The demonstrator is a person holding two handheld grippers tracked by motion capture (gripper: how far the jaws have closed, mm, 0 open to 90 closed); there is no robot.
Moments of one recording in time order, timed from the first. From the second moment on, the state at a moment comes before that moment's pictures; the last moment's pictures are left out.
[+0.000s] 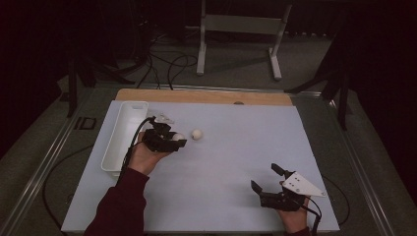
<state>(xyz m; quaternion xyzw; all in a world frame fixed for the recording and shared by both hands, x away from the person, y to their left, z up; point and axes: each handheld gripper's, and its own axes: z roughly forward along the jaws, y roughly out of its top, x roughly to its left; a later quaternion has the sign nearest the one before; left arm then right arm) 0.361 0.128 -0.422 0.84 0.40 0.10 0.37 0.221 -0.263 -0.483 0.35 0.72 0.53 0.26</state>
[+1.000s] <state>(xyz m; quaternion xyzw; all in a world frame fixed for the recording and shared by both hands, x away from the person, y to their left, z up) 0.358 0.152 -0.421 0.82 0.42 0.10 0.37 0.221 -0.262 -0.484 0.36 0.72 0.53 0.26</state>
